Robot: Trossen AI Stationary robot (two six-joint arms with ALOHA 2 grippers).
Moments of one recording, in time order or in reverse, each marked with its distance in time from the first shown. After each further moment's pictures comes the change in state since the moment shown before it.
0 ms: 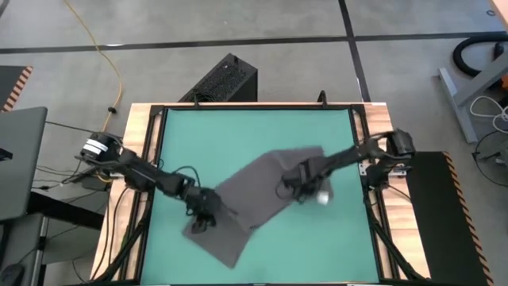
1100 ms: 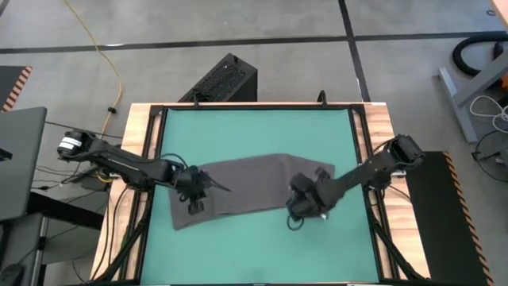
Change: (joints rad) left arm 0.064 -0.337 0.036 -0.438 -0.297 -0.023; right arm 0.257 -0.026 0.125 -0.094 0.612 0.155
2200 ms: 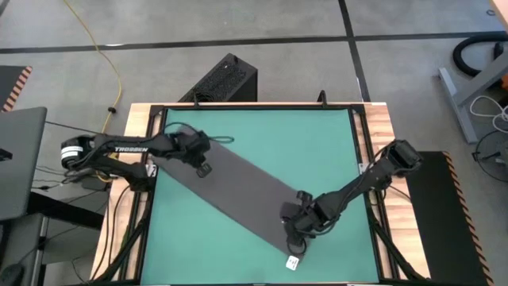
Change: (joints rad) left arm 0.494 0.037 0.082 -0.064 -0.120 0.198; right arm 0.142 0.047 0.096 0.310 -0.324 -0.355
